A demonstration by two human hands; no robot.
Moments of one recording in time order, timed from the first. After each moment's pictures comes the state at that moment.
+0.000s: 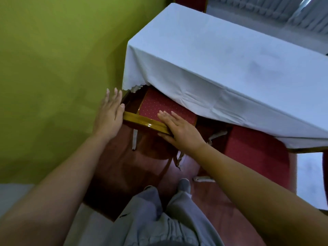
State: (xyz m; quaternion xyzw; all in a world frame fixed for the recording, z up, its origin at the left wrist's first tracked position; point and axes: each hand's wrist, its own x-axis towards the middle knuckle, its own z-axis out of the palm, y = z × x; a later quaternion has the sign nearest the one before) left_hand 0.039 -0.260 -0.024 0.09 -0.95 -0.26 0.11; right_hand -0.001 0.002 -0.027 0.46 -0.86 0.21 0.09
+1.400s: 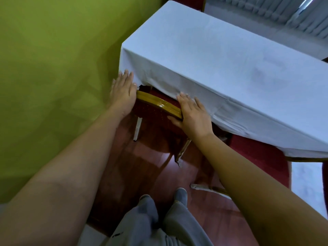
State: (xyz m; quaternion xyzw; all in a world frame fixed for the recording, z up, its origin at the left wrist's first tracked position) left_hand -0.116 -0.262 -0.015 0.11 -0.95 -0.28 0.06; right_hand -0.112 -0.011 -0.017 0.28 -0.95 0.07 0.10
